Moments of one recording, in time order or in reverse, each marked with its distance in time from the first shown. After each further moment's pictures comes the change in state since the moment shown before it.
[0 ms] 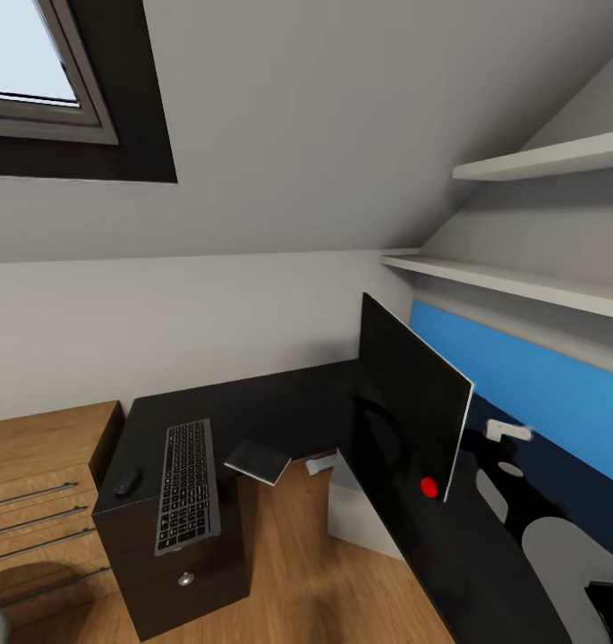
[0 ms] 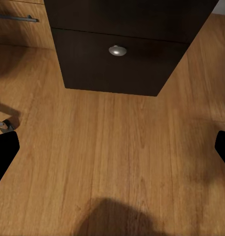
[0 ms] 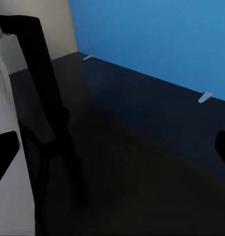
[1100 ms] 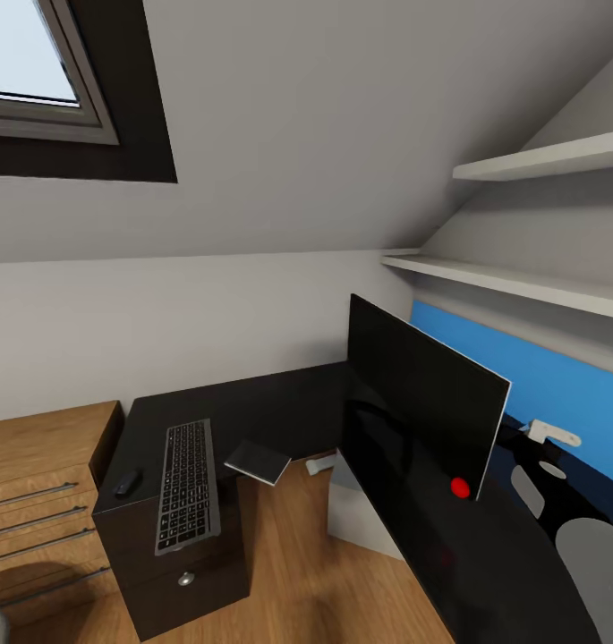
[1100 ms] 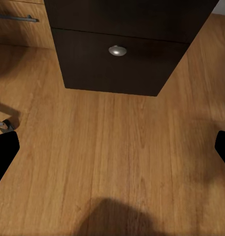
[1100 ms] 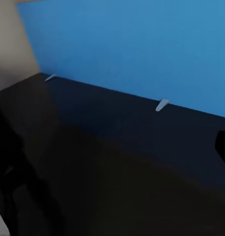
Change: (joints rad) left arm 0.000 0.000 0.000 0.000 0.001 0.000 0.000; right arm 0.000 -0.089 -0.117 -0.019 -0.038 0.005 0.000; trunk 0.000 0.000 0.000
